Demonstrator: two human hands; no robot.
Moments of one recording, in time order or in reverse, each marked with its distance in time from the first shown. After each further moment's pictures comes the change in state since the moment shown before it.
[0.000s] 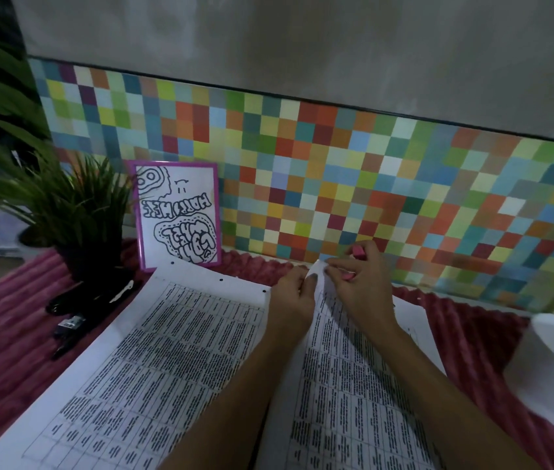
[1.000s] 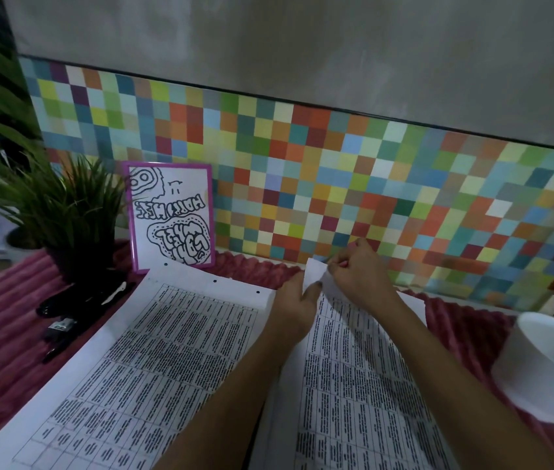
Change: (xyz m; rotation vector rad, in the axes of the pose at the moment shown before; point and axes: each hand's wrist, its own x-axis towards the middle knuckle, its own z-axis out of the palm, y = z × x) left_hand -0.003 0.007 0.002 -0.035 -0.160 -0.030; right_hand 0.028 -0.003 -0.015 -0.319 -0.288 0.122
